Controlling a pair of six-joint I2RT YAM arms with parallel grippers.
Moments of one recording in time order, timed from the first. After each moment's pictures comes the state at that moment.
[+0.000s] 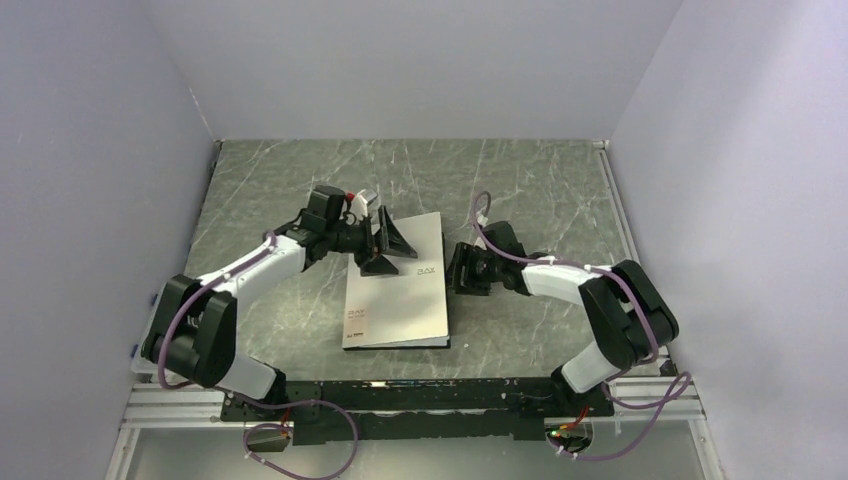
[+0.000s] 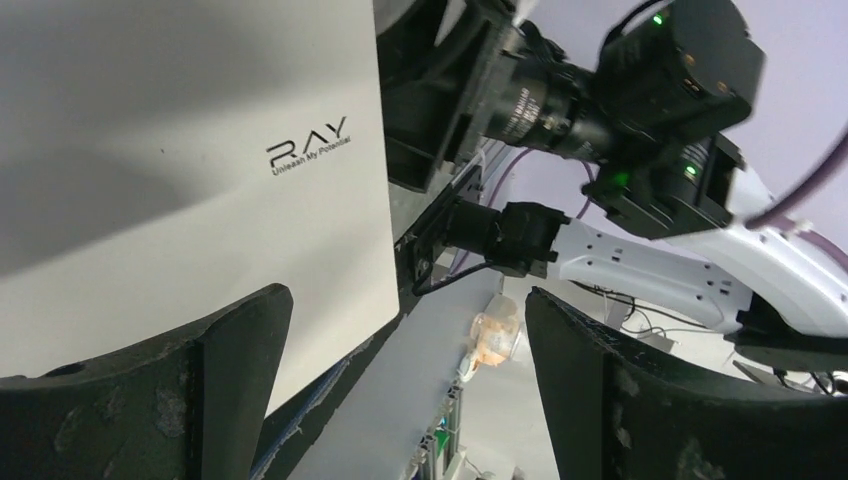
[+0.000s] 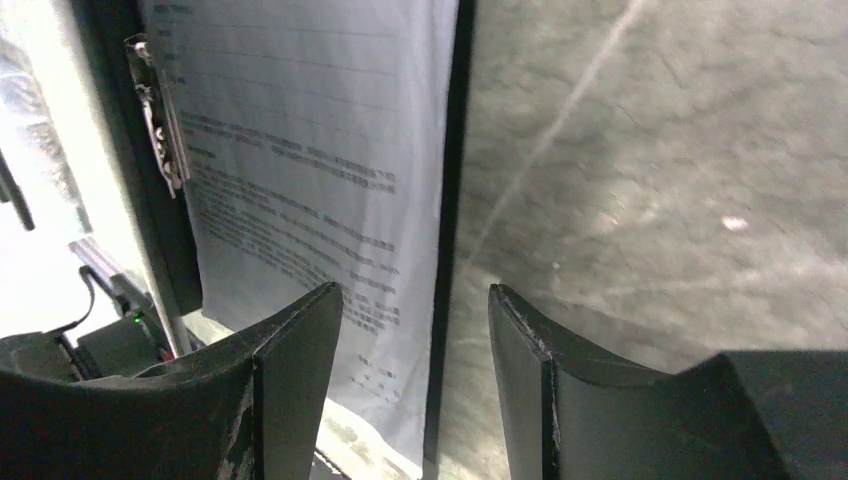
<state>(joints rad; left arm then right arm) -0.40 1.44 0.91 -0.18 0.83 -0.86 0.49 1.57 0.67 0.03 -0.38 0.69</state>
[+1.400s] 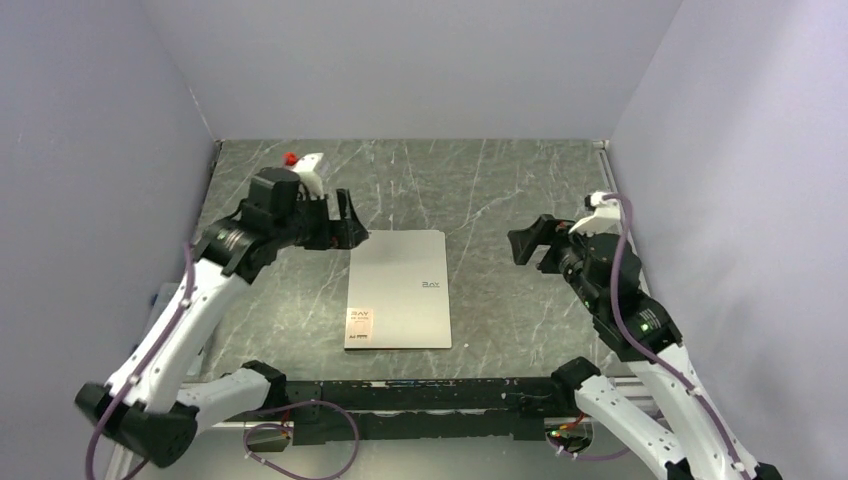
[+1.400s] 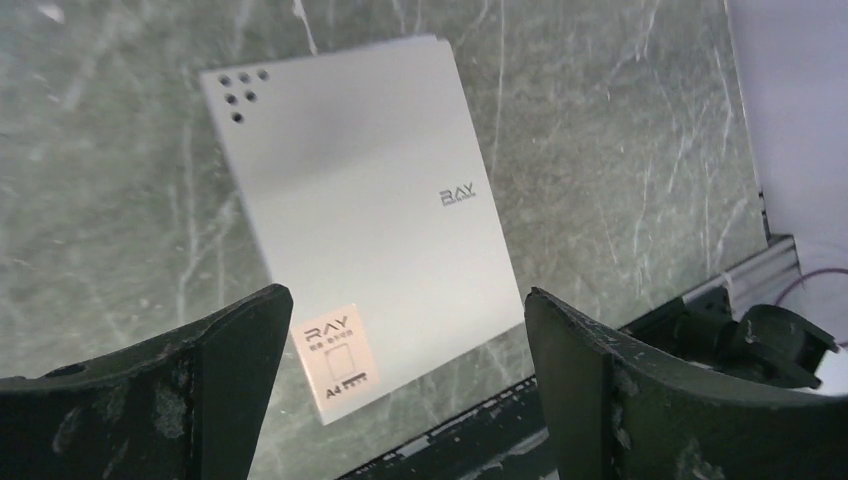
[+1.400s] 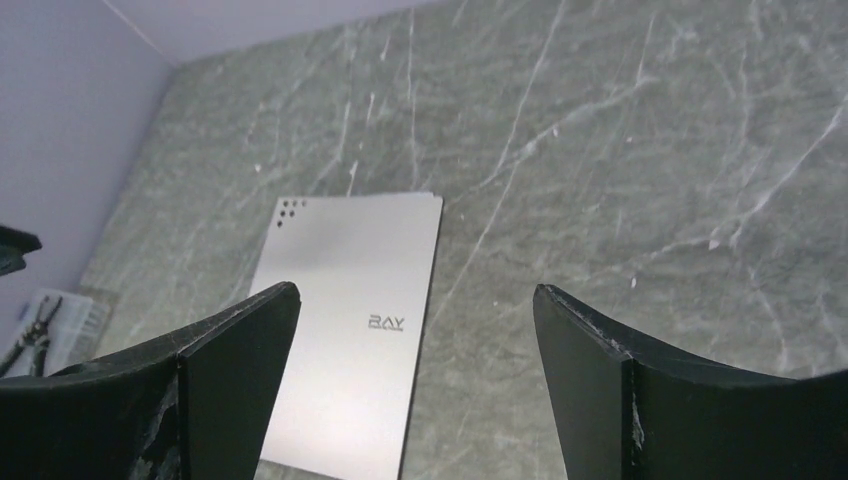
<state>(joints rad) -0.44 1.12 1.25 -0.79 0.18 -0.43 0.49 0.64 0.89 -0.54 0.18 0.46</state>
